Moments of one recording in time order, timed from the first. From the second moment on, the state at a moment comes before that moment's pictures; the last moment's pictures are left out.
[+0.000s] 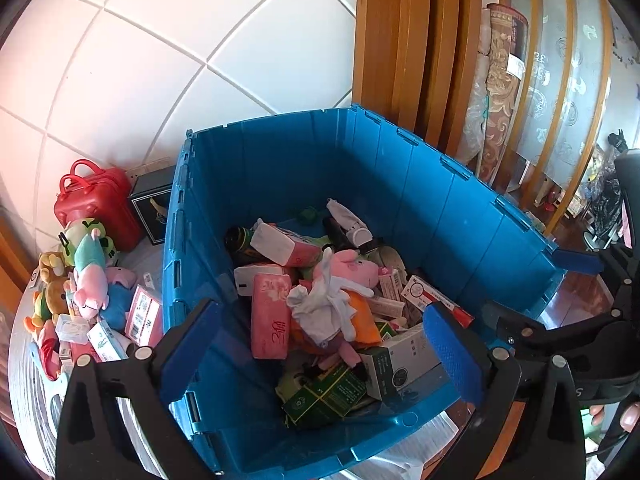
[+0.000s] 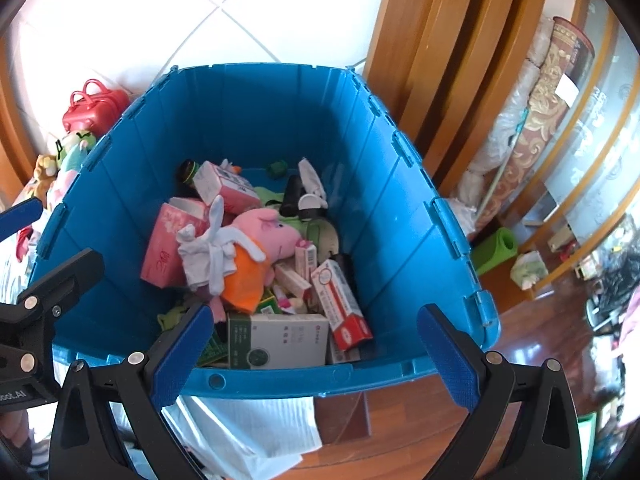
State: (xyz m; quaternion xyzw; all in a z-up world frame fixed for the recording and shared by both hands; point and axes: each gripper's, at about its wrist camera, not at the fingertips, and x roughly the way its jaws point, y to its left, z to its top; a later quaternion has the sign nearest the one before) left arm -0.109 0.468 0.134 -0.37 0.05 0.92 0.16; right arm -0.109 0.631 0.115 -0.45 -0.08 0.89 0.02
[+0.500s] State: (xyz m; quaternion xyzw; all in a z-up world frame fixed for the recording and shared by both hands) left arm -0.109 0.457 0.138 -0.34 0.04 0.93 0.14; right arm -0.116 0.628 0.115 -0.44 -0.07 0.89 0.01
